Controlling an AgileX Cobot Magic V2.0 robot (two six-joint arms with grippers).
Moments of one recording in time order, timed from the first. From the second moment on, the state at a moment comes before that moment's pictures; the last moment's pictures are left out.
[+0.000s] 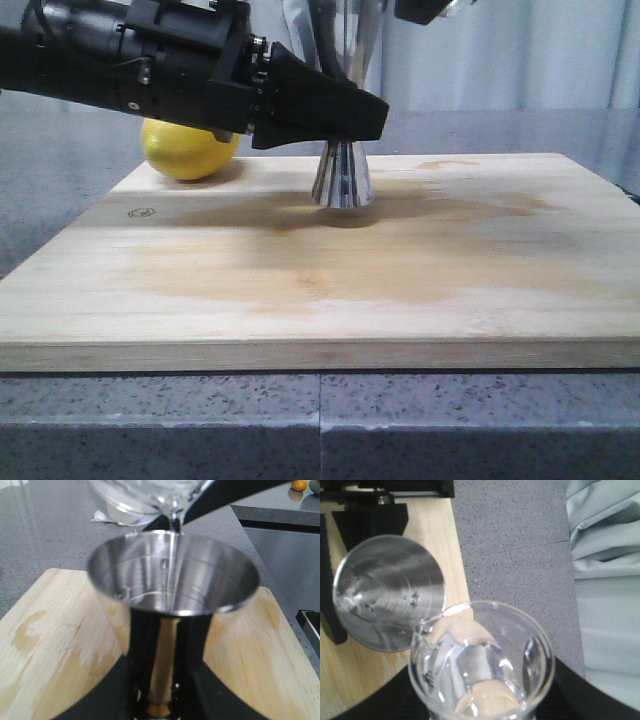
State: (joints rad) left arm -0.44 1.84 -1.09 -1.68 1.14 2.19; right arm 0.74 1.39 -1.27 -0.54 0.76 -0.50
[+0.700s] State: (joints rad) left arm -0.44 1.84 -1.09 -1.68 1.14 2.19; right arm 0.76 1.39 -1.27 -0.60 0.76 -0.53
